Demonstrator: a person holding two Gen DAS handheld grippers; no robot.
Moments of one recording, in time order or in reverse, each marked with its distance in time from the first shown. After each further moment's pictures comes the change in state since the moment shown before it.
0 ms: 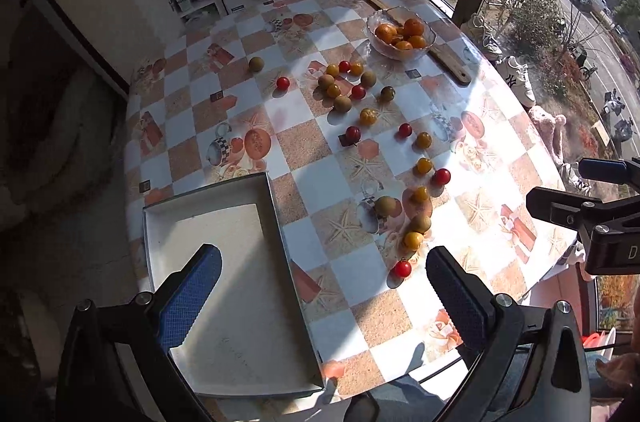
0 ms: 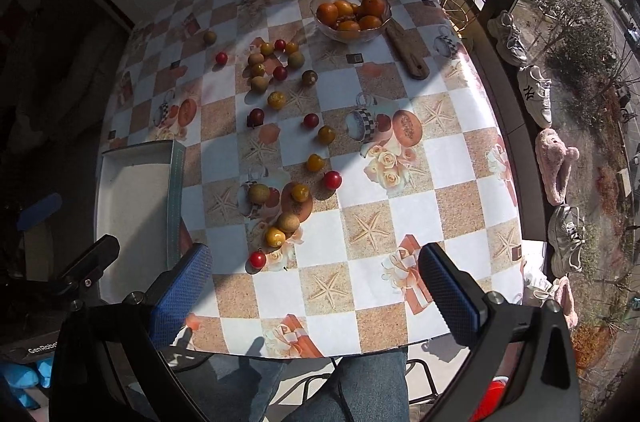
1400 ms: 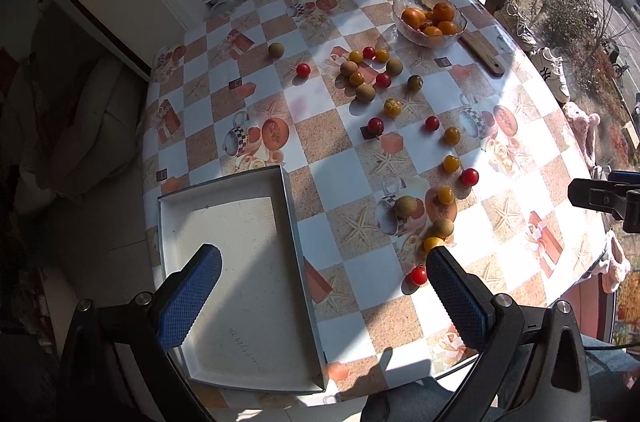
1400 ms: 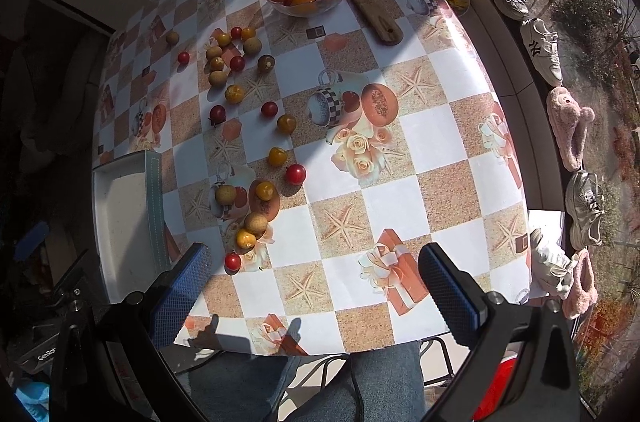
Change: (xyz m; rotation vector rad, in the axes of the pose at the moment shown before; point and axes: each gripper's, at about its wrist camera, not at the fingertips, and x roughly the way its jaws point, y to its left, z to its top) left arm 0.027 -0.007 0.011 -0.047 0.069 0.110; right arm 0.034 -0.063 0.019 0.114 0.120 0.064
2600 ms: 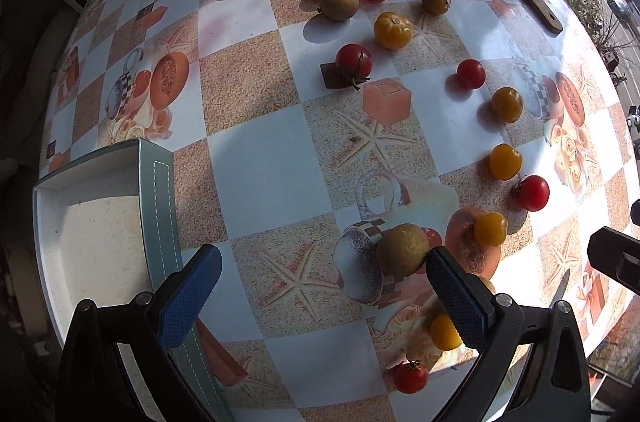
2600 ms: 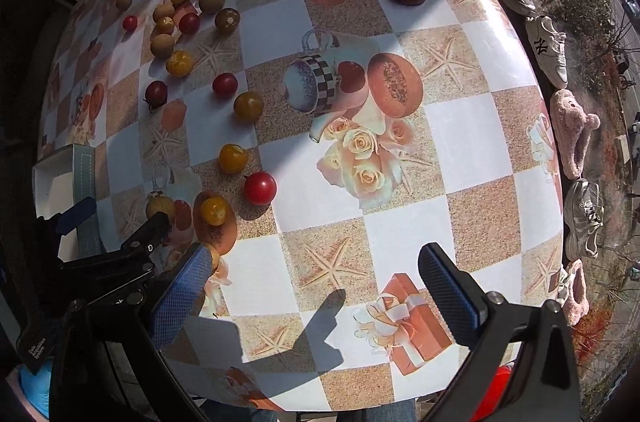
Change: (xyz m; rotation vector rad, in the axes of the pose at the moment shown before) left arm 0.165 -0.043 0.012 -0.059 0.127 -0.082; right arm 0.104 0.007 0.020 -0.029 0.038 -0.097
